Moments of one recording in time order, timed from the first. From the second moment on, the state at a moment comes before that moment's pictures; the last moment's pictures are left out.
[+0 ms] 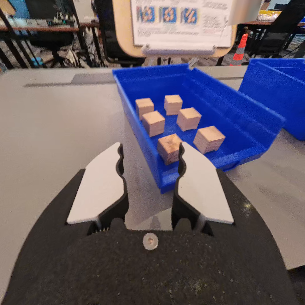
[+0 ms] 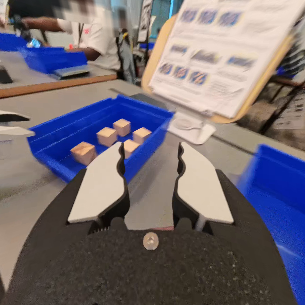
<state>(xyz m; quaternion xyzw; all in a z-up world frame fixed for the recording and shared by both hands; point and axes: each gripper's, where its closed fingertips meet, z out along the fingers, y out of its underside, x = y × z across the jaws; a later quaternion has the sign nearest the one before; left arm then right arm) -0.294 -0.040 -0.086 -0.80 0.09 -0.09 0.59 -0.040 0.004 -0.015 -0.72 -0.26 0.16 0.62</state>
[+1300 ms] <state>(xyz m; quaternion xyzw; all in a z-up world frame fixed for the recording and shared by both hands) -0.575 0.053 -0.105 -0.83 -0.02 -0.03 0.55 -0.387 0.041 -0.095 -0.78 -0.13 0.10 0.61</state>
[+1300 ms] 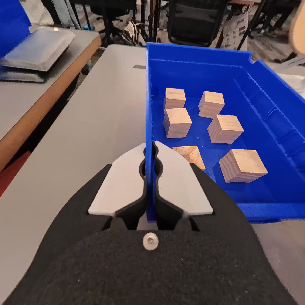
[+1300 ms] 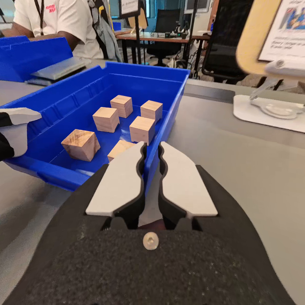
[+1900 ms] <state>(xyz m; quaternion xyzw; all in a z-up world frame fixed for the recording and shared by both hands) -0.540 0.005 -0.040 -0.80 -0.04 -0.06 0.59 -0.299 -0.030 -0.105 -0.76 -0.37 0.29 0.45</state>
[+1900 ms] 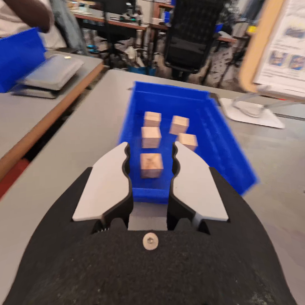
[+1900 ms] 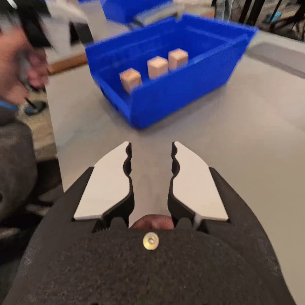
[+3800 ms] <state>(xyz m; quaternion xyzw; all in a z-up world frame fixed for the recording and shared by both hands) -0.440 0.057 -0.182 -0.99 0.04 -0.10 0.10 -0.051 -0.032 -0.097 -0.73 -0.22 0.14 0.64</state>
